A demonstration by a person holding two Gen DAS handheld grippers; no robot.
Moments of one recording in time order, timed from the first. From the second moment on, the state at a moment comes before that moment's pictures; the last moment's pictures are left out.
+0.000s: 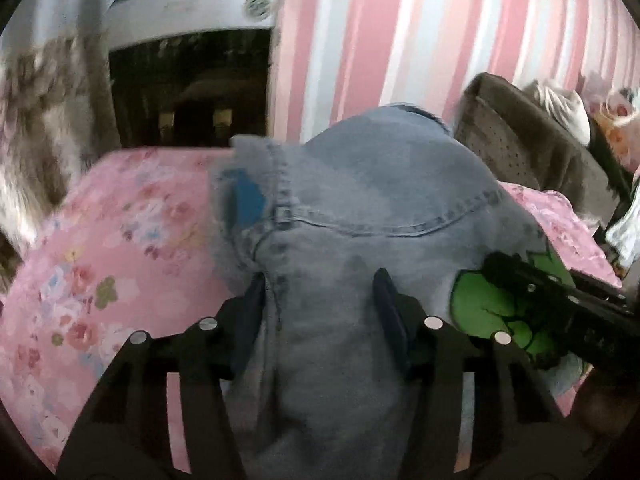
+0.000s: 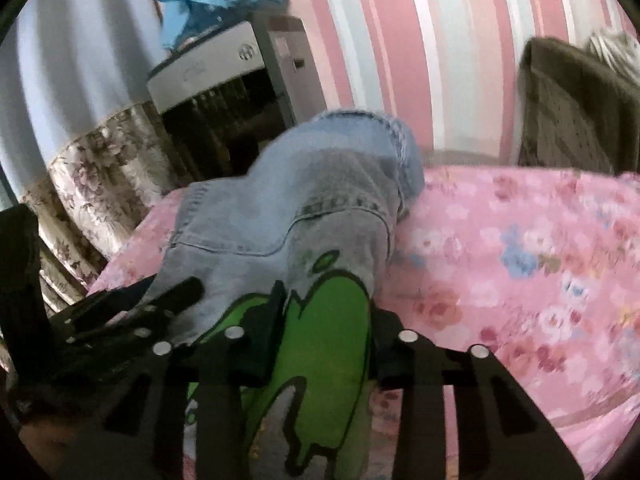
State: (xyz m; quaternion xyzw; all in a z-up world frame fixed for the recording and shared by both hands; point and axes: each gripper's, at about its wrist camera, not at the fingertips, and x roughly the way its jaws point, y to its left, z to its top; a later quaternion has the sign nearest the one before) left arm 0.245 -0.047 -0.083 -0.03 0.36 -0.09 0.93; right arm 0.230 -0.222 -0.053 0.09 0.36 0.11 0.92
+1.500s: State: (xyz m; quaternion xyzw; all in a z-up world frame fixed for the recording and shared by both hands) left arm -0.051 -0.047 -0.008 -0.01 0.24 0.03 0.97; right arm -0.084 -0.318 0.033 0.05 0.28 -0.04 0.96
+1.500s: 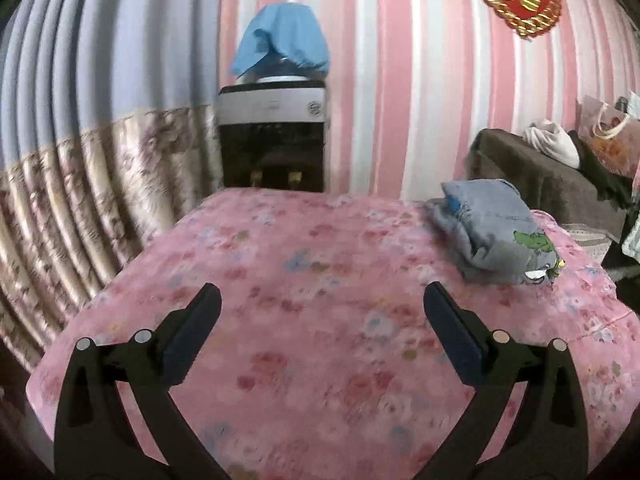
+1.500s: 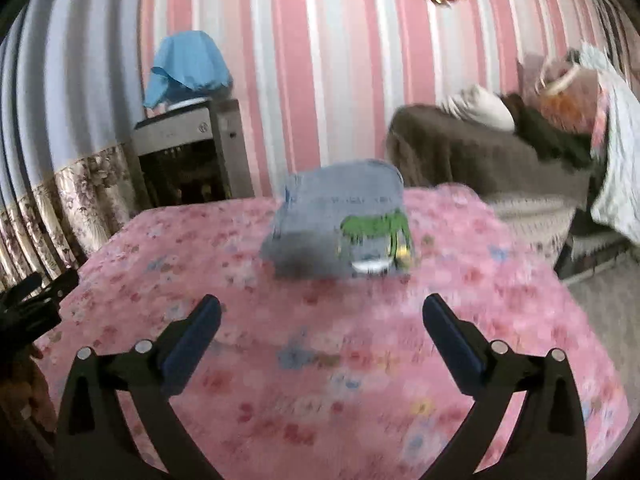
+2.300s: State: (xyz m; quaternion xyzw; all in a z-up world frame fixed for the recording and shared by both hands) left arm -0.043 -0.083 -0.007 0.03 0.24 -0.03 0.97; right arm -0.073 -0.328 0.044 0.01 0.26 -0.09 0.96
